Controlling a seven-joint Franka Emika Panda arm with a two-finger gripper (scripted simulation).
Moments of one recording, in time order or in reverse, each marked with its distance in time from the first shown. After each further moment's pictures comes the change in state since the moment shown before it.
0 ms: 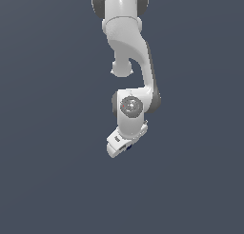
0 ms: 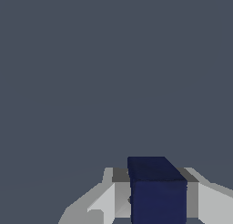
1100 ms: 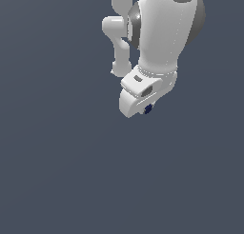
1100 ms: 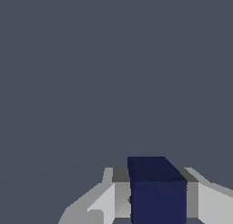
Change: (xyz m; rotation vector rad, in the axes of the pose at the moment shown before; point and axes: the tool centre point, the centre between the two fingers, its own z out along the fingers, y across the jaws) arm 0.010 -0.061 -0.240 -0.002 0.002 -0.002
